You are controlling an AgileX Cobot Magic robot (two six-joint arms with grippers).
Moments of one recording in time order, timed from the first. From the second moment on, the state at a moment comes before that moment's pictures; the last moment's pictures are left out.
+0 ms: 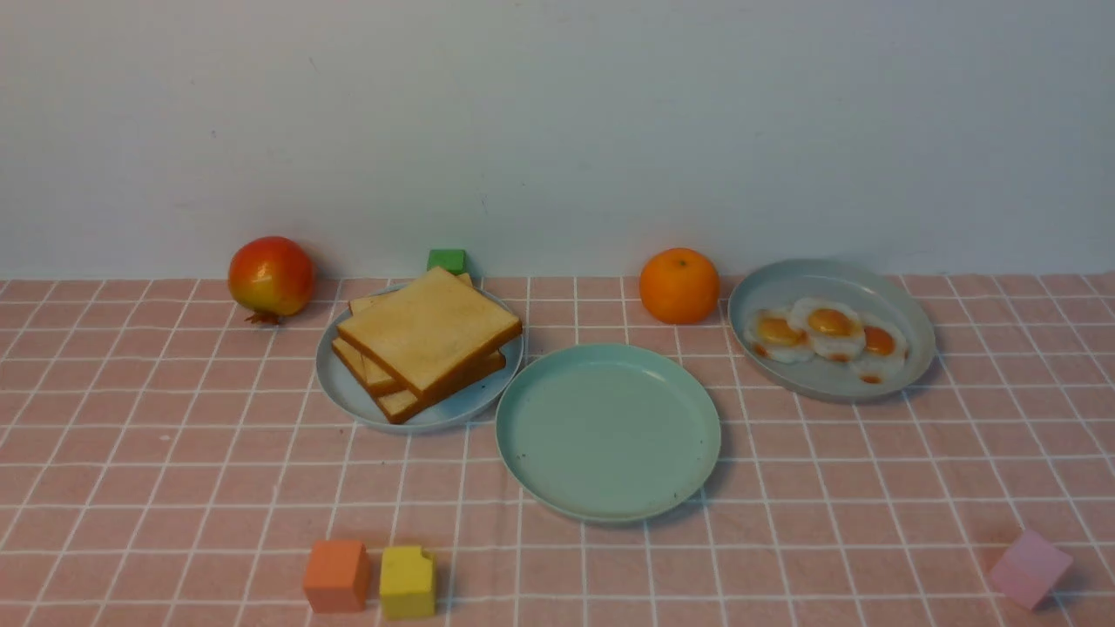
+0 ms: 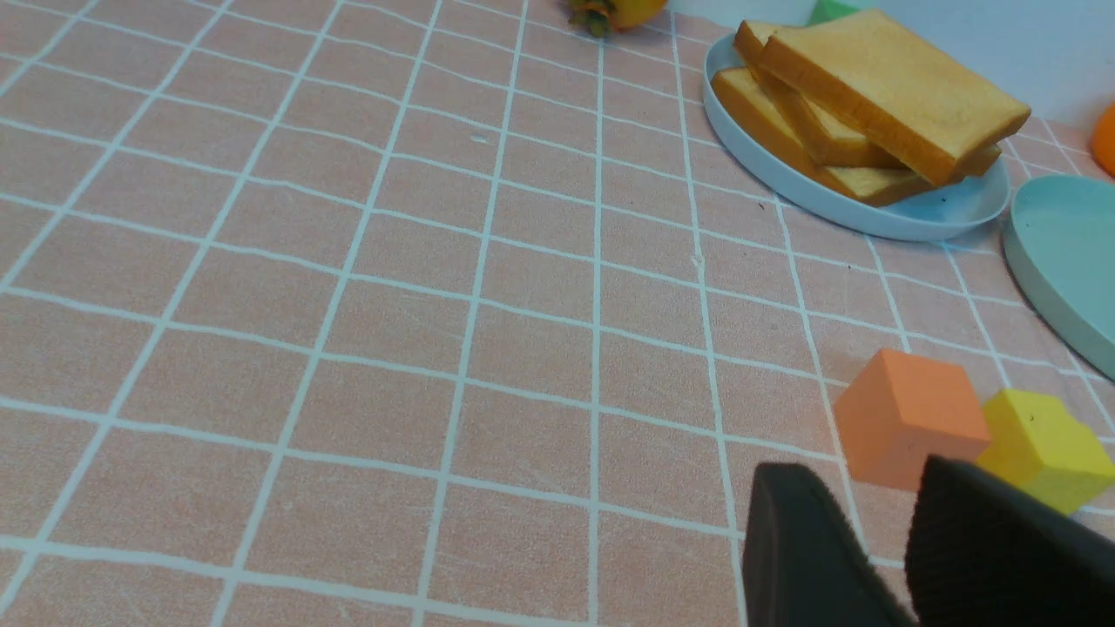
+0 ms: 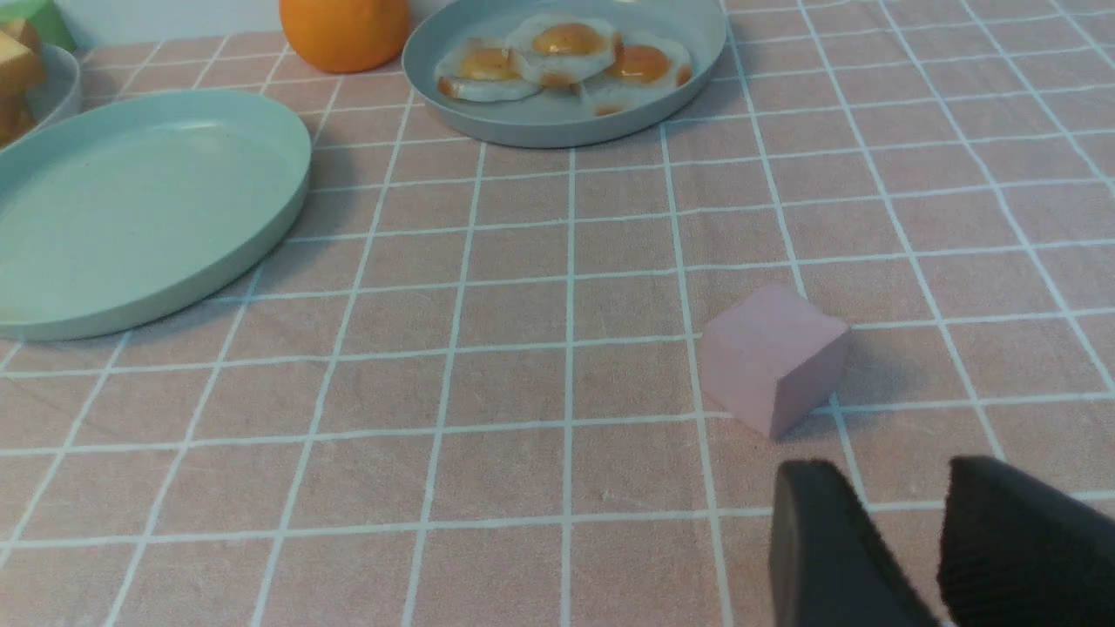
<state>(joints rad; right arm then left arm) -0.03 -0.01 0.02 0.16 0.41 -0.13 0.00 -0.01 0.02 -0.16 0.36 -0.21</state>
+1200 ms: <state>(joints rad) -0.03 -0.01 0.02 0.16 0.41 -0.13 0.00 -0.01 0.02 -0.80 0.12 -0.40</state>
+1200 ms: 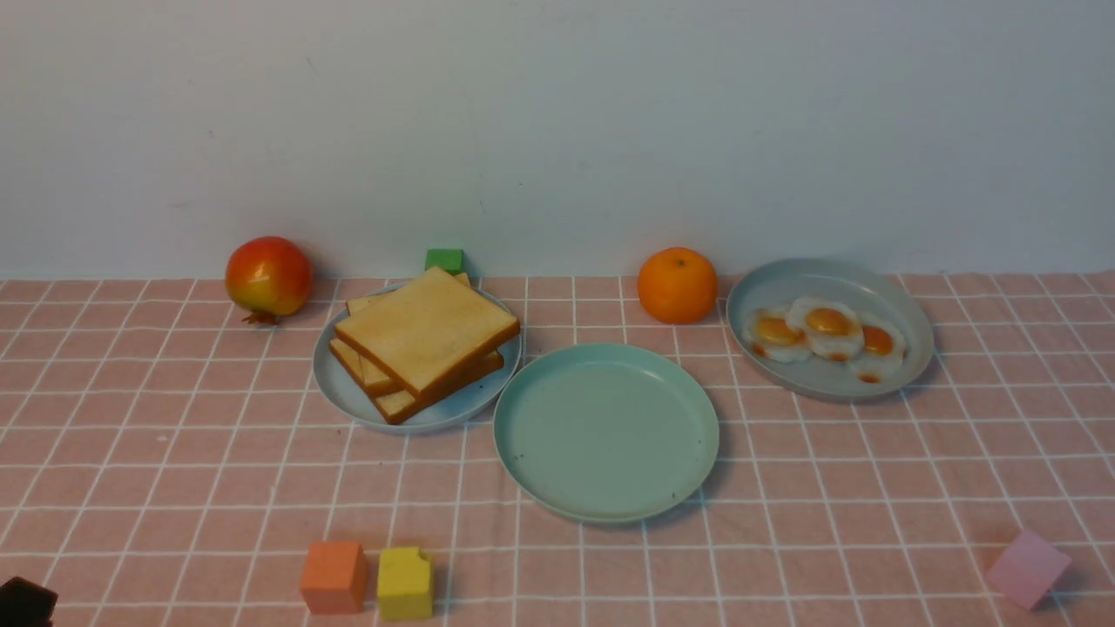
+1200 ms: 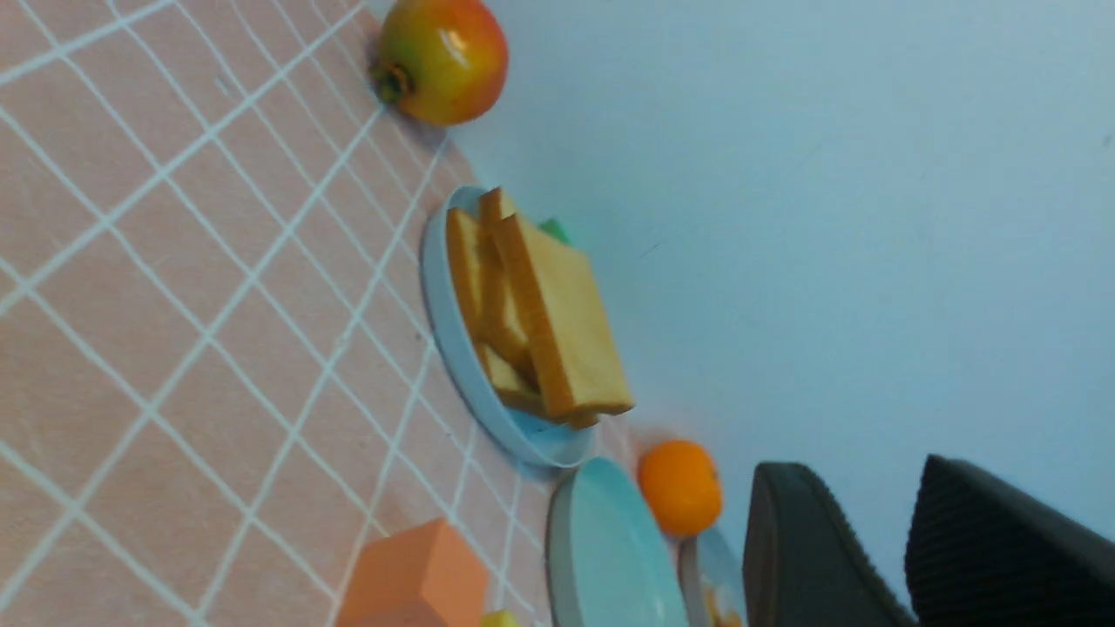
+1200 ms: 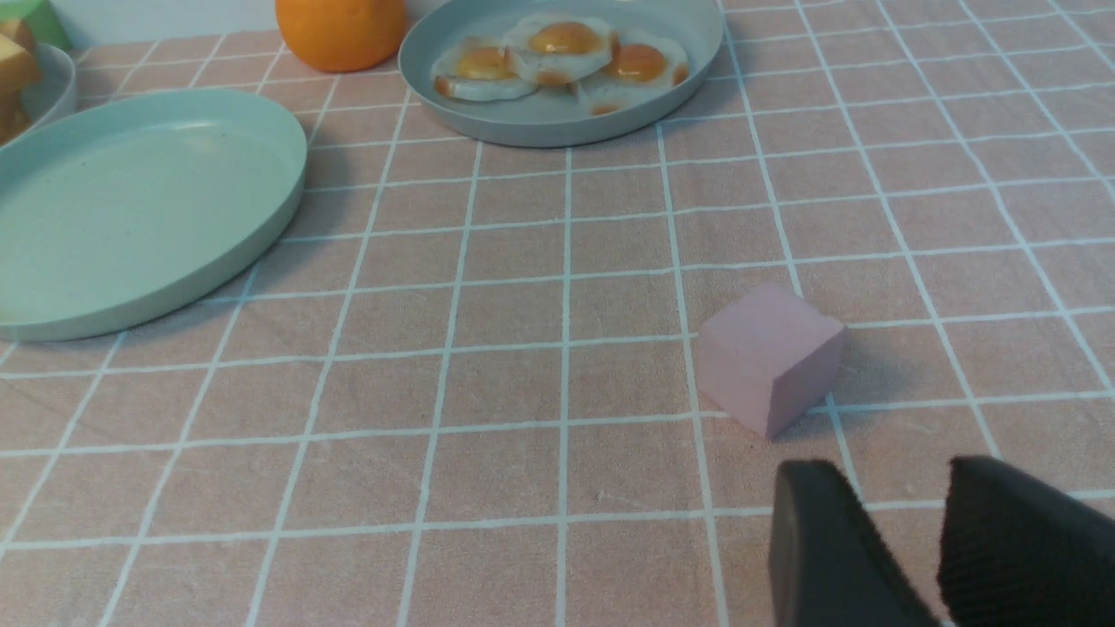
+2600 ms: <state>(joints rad) -0.01 -0.01 -0.05 0.70 0.21 0.15 -0.61 1.18 -0.99 -0.27 0.89 -0.03</state>
